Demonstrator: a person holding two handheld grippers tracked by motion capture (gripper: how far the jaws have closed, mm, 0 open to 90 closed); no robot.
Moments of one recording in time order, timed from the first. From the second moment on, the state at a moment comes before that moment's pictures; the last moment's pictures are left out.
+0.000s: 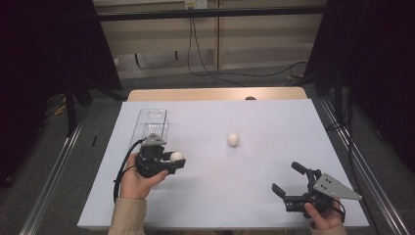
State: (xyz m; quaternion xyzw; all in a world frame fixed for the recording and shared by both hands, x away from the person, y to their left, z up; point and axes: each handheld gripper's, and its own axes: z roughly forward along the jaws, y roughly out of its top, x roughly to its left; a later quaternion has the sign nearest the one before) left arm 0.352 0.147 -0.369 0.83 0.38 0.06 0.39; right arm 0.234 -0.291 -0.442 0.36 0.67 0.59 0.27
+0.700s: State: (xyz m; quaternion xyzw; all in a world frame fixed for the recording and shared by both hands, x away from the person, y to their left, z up) left arm 0.356 0.151 -0.365 0.83 0.39 0.07 0.39; right arm 0.235 -0.291 -0.443 0.36 0.67 0.59 0.27
